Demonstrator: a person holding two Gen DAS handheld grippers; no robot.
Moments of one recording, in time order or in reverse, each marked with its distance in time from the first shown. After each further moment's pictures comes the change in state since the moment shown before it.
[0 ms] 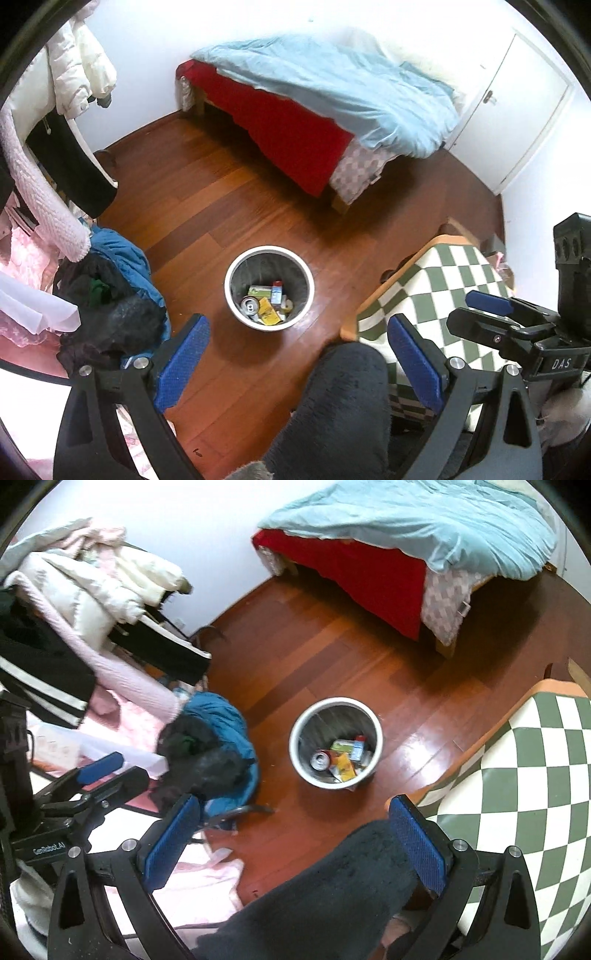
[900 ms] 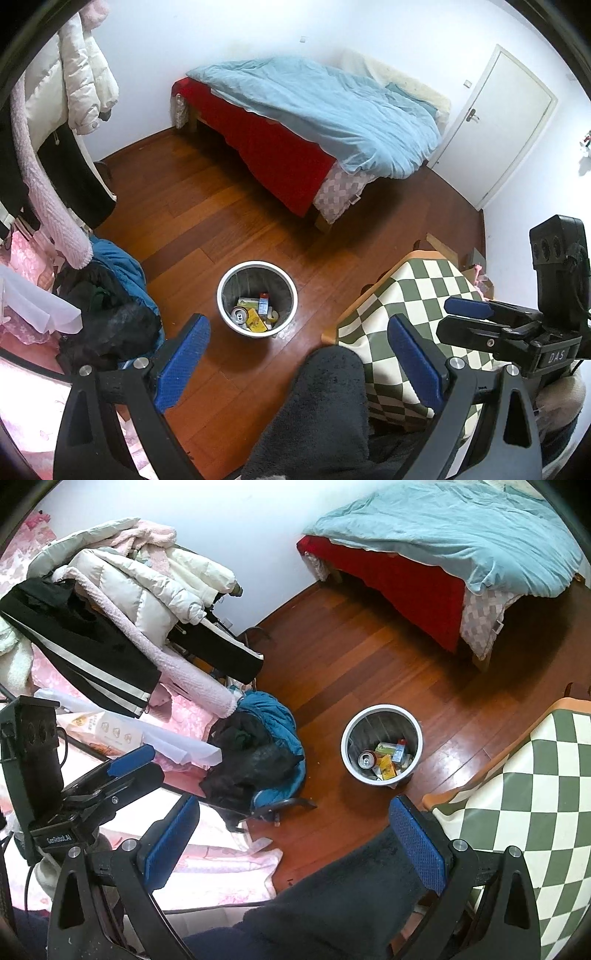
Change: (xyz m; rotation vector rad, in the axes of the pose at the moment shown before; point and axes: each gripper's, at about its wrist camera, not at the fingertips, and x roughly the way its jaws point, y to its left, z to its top) left arm -0.057 -0.001 -0.008 -0.006 -0.071 -0.063; right arm -0.072 0.049 -0.005 -0.054 0.005 0.141
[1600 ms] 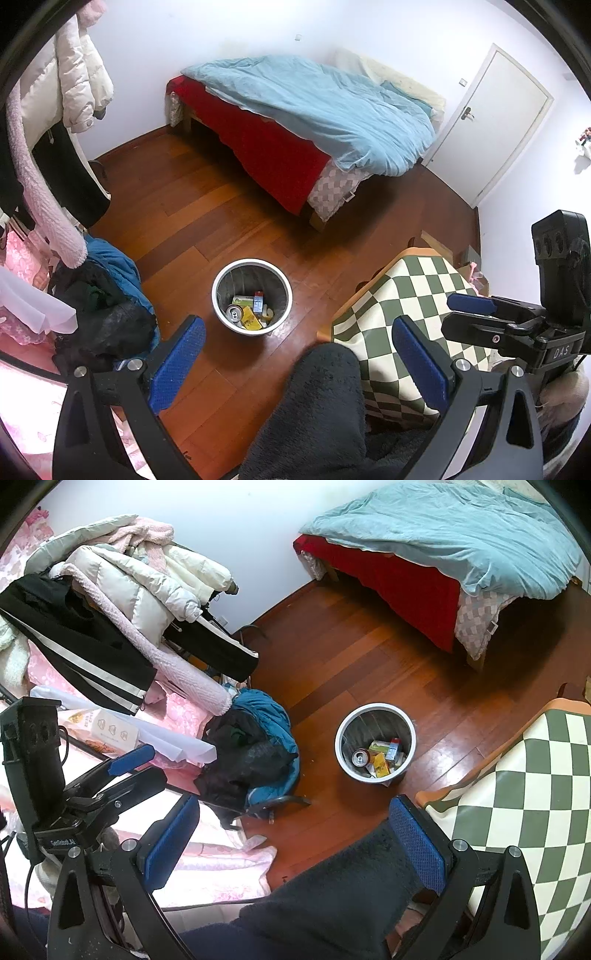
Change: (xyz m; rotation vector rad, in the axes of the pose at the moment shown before) left arm -0.002 -0.003 -0.002 0.010 0.007 -0.017; right arm -0.006 0.003 -0.001 -0.002 0.003 -0.026
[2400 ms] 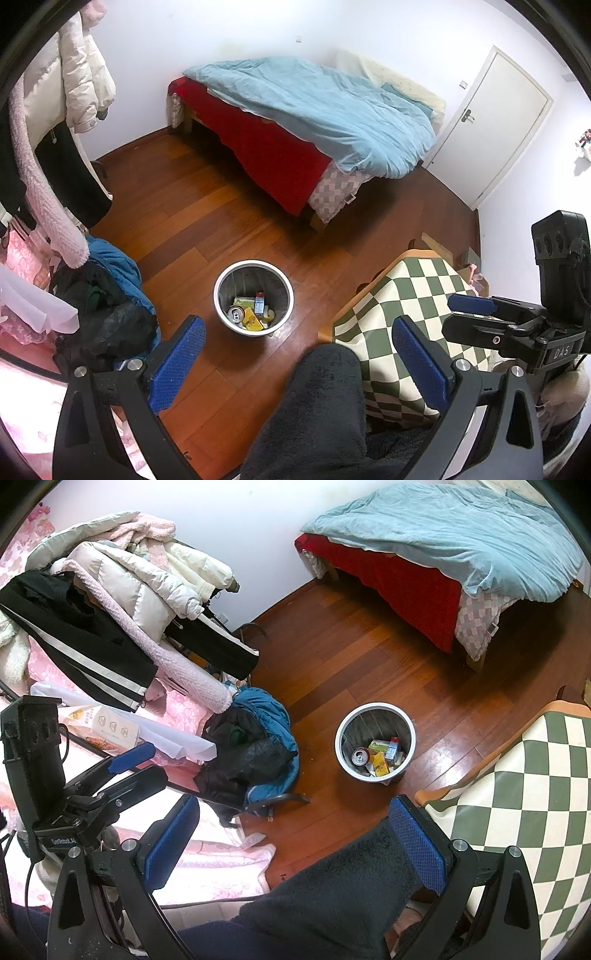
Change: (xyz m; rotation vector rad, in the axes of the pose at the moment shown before) left arm -0.004 -0.002 0.002 -0.005 -0.004 0.003; right arm -0.002 0.002 -0.001 -0.001 0.002 -0.003
